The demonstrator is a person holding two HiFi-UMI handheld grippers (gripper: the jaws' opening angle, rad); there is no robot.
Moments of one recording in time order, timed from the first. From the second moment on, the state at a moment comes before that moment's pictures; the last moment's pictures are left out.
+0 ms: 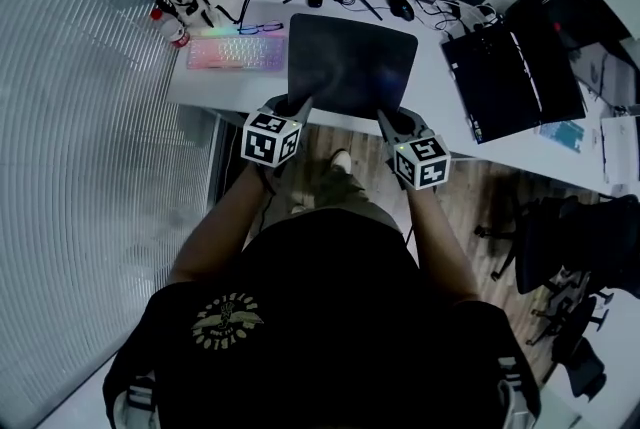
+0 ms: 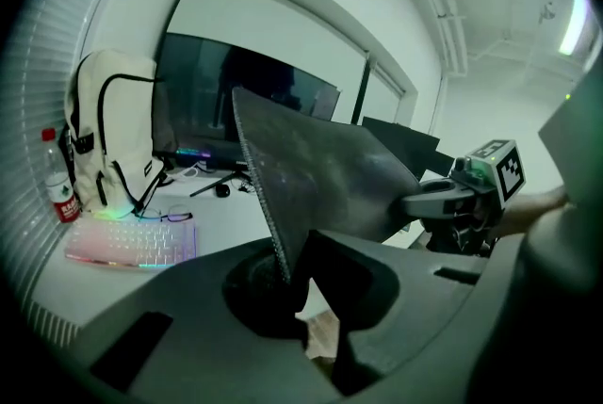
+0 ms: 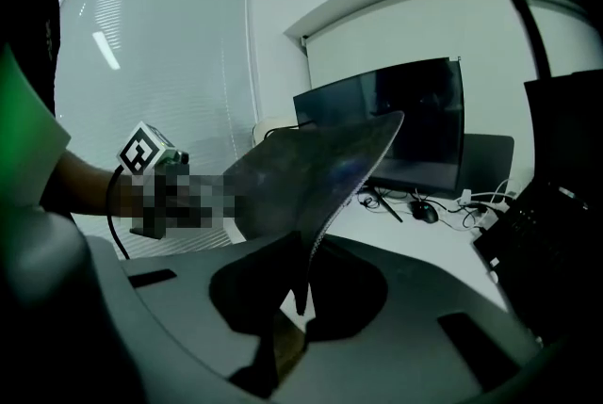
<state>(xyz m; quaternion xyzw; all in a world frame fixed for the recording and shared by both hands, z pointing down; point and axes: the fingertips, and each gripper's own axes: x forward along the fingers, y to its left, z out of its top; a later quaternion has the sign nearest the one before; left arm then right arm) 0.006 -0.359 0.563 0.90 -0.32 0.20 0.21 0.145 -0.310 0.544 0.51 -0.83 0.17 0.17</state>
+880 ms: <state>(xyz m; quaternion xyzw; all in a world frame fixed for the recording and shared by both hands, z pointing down) -0.006 -0.362 0.378 0.94 -0.32 0.09 0.09 0.137 -0.311 0.367 0.51 -0.86 0.05 0.08</state>
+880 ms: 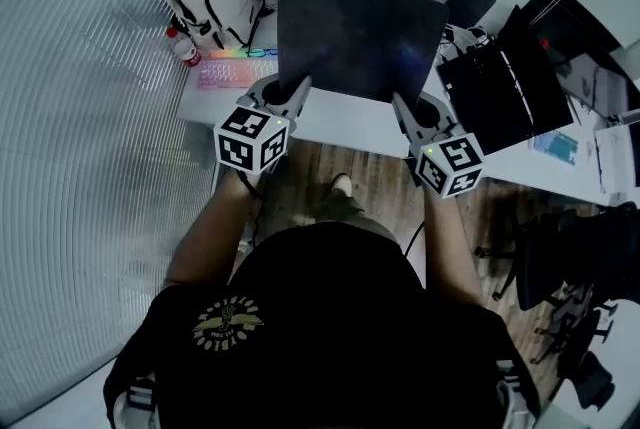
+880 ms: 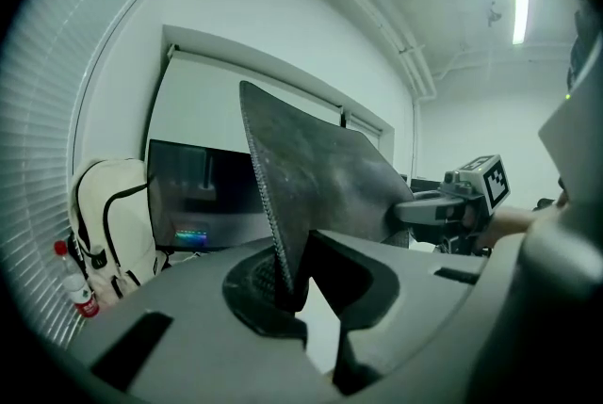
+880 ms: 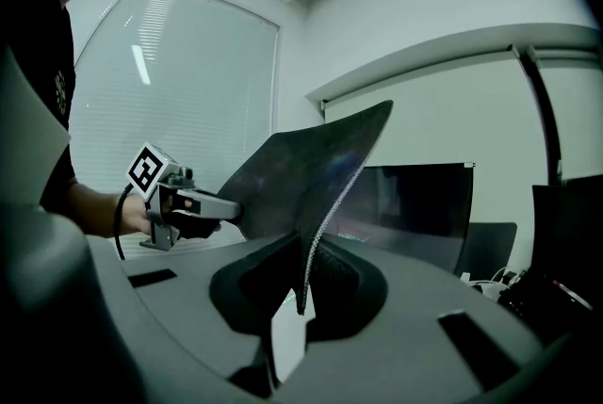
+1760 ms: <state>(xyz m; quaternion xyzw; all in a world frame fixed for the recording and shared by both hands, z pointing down) -0.021 -0.356 0.307 0.94 -0.32 0.05 0.04 0.122 -0.308 0.298 0.51 -0.86 0.00 0.06</state>
